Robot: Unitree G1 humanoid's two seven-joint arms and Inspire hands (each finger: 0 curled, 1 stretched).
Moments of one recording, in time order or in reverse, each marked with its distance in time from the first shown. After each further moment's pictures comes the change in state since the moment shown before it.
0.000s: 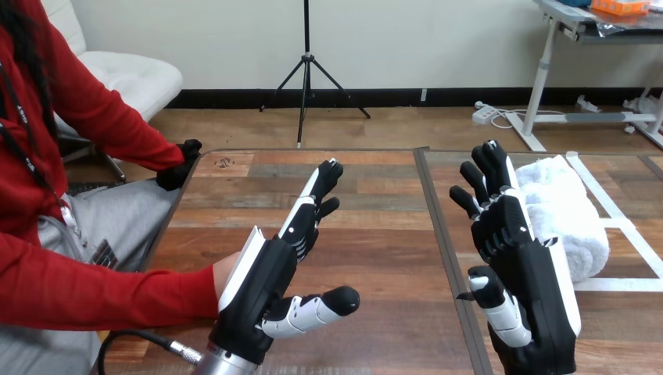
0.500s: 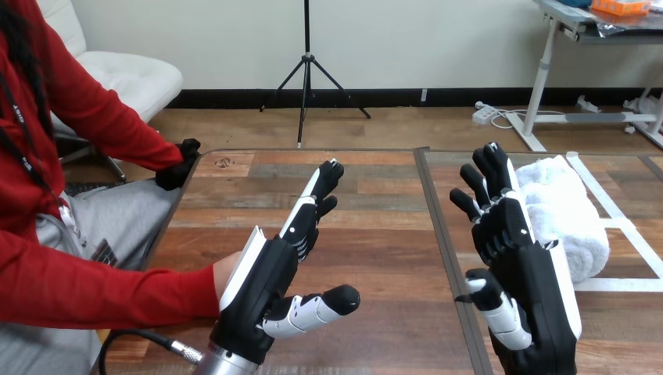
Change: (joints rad) left arm 0.000 -0.002 -0.001 -0.003 0.000 0.005 -0.004; right arm 0.014 0.002 0.000 -0.005 -0.007 0.002 -0.008
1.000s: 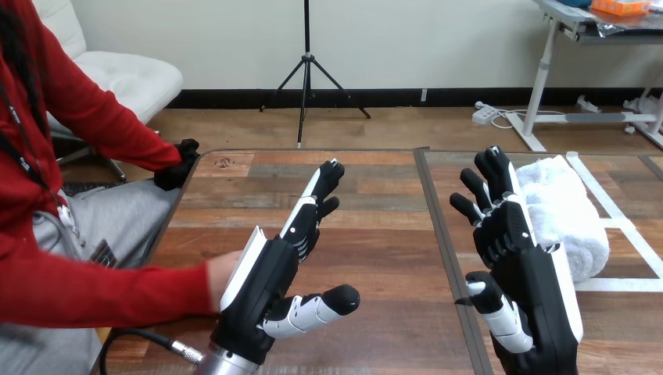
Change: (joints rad) left arm 0.000 -0.007 0.000 0.003 0.002 -0.004 0.000; right arm 0.007 -0.001 -0.001 0.001 -0.004 -0.011 -0.006
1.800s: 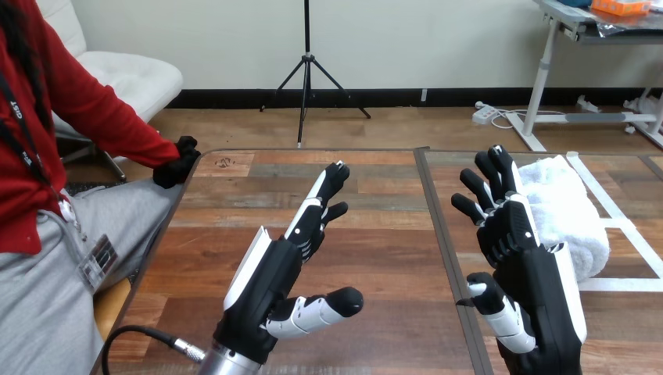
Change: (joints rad) left arm -0.017 0.001 0.000 0.018 0.013 -0.009 -0.006; right arm 0.000 -0.002 -0.022 -0.001 -0.031 -0.004 -0.010
